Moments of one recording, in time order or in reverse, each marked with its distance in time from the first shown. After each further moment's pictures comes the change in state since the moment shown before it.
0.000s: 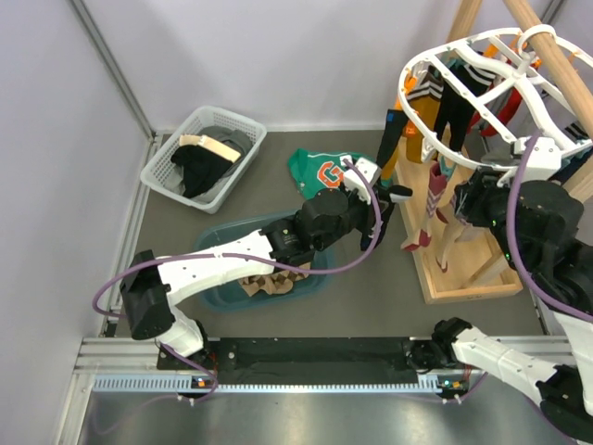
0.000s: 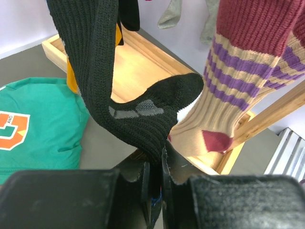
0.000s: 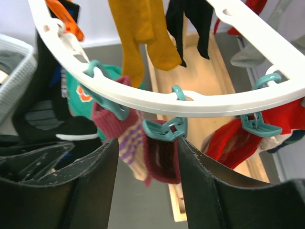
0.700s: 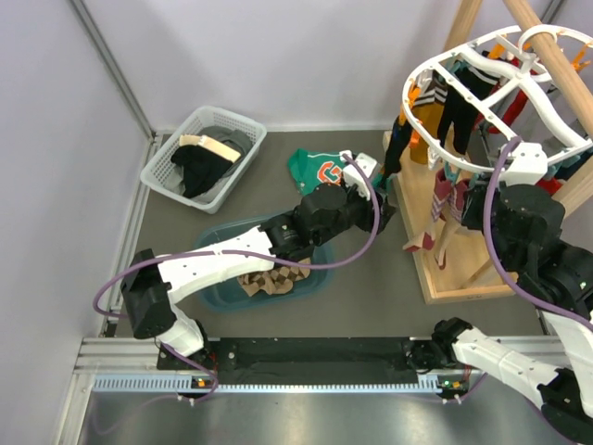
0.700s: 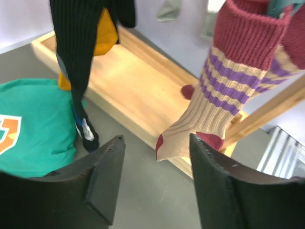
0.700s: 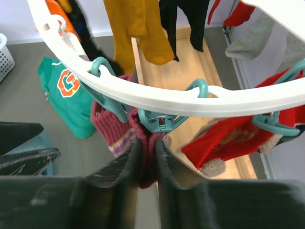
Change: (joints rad) left arm 0.024 0.009 0.020 -0.013 0.055 -0.029; right arm 0.000 -0.021 -0.114 0.040 0.054 -0.035
